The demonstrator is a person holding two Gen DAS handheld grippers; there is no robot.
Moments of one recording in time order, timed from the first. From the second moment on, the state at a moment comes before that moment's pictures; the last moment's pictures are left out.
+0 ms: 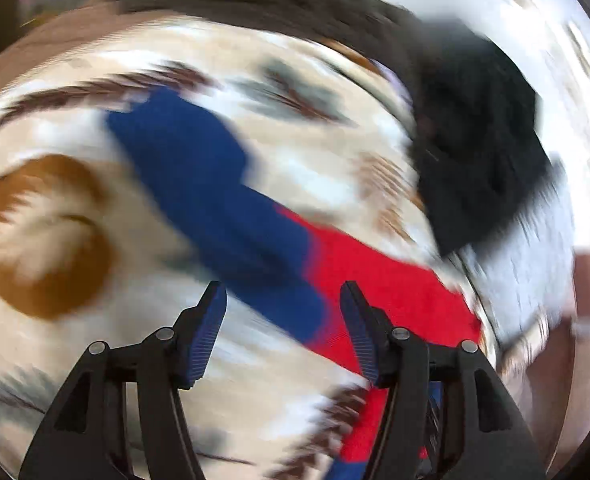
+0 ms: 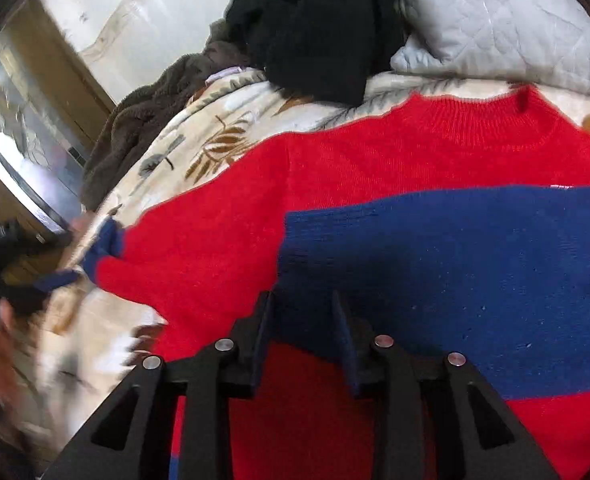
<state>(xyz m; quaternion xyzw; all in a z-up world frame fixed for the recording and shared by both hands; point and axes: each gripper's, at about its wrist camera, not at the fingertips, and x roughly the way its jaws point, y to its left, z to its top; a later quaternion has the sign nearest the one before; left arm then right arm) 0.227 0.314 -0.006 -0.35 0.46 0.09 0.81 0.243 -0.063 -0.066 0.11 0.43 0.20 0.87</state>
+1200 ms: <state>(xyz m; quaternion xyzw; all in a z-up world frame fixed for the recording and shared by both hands) 0.248 0.215 0.055 -0.40 0.41 -0.03 0.82 0.203 -0.232 -0.041 0.10 0.42 0.06 0.90</state>
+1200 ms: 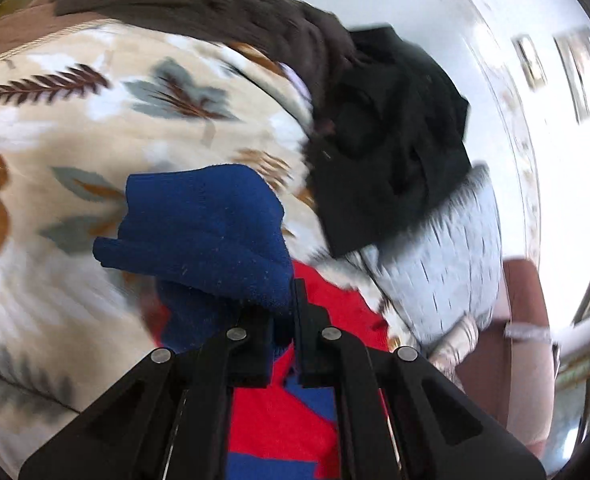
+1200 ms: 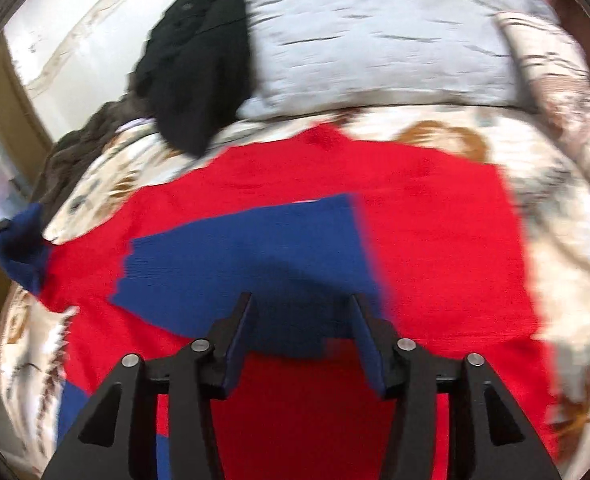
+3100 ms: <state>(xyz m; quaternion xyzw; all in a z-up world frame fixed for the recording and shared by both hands) 0.231 0.136 -0.059 -0.41 0.47 -0.10 0.77 0.227 -0.167 -0.014 0.06 0.37 0.16 0.91</state>
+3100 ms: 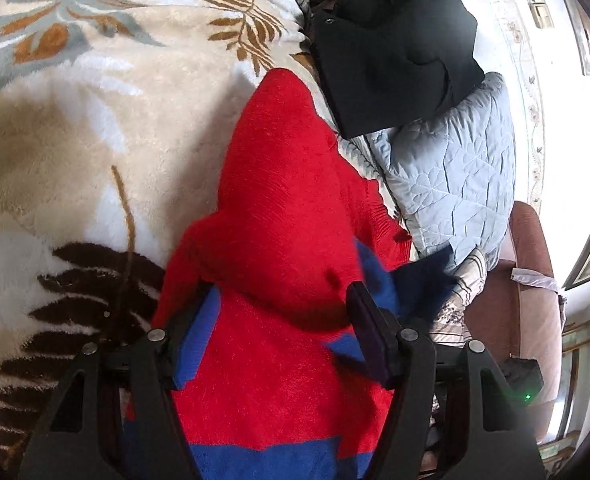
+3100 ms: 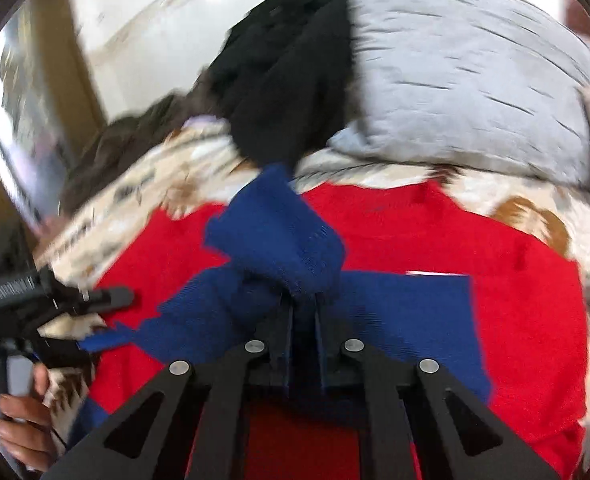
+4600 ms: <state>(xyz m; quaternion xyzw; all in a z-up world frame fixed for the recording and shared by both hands) 0.224 0.021 -0.042 -0.04 0.49 -0.04 0.87 0.185 -0.315 -0.033 0.20 0.43 0.05 0.88</state>
